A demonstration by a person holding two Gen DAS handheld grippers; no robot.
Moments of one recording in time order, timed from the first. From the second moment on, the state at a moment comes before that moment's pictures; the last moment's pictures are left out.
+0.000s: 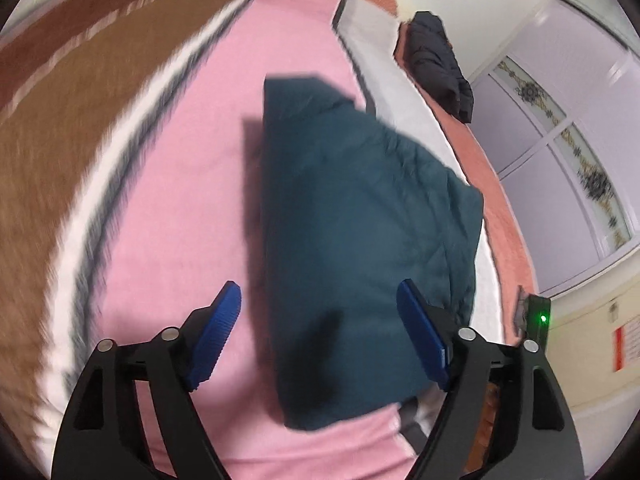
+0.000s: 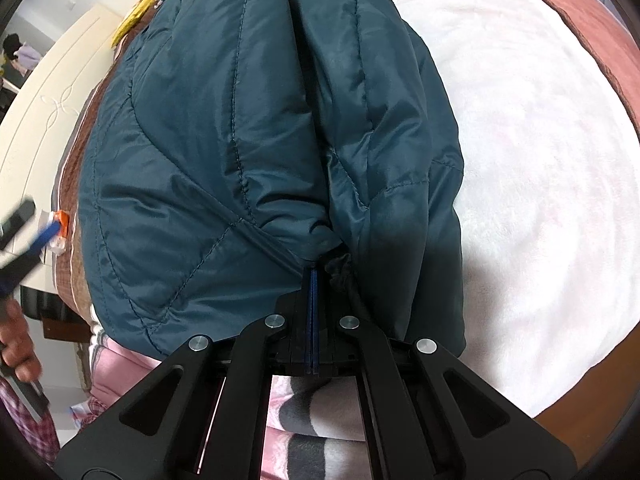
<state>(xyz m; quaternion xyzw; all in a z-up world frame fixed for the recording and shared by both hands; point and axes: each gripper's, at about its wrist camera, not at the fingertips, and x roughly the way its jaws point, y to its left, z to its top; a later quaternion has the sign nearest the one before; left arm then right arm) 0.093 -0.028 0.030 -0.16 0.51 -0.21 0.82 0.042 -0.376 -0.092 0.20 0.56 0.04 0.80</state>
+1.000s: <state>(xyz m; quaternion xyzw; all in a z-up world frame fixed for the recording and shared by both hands) 0.106 -0.046 -0.051 -0.25 0.57 -0.26 0.74 0.032 -0.408 -0.071 0.27 0.54 0.07 0.79</state>
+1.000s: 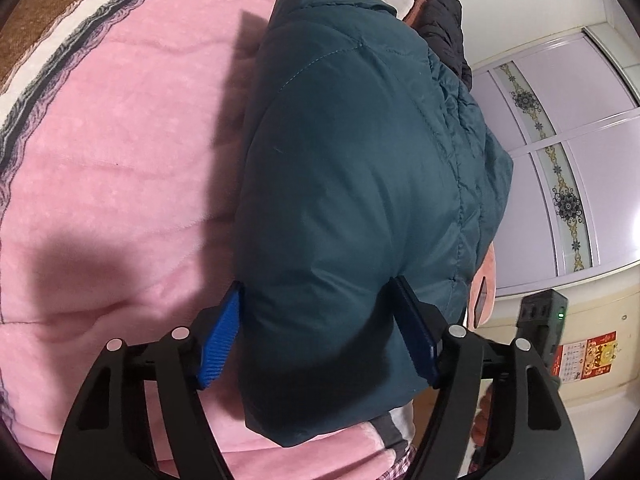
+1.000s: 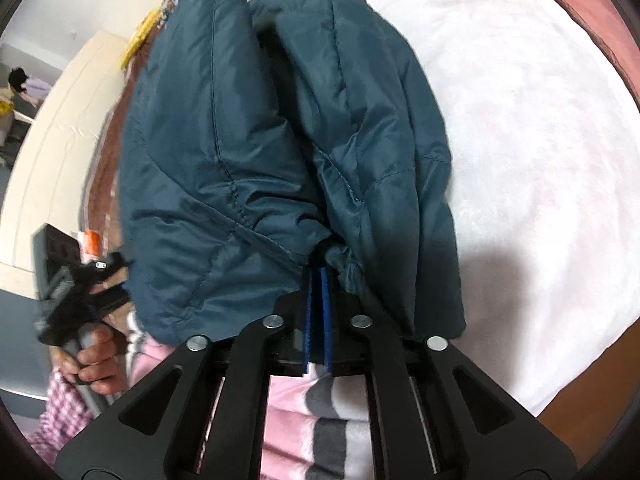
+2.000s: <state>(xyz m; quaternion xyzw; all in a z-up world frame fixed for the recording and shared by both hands) 0.102 -0.065 -0.027 -0.14 0.51 -0.26 0.81 0.112 -0.447 -0.087 0.31 0.54 0.07 0.78</state>
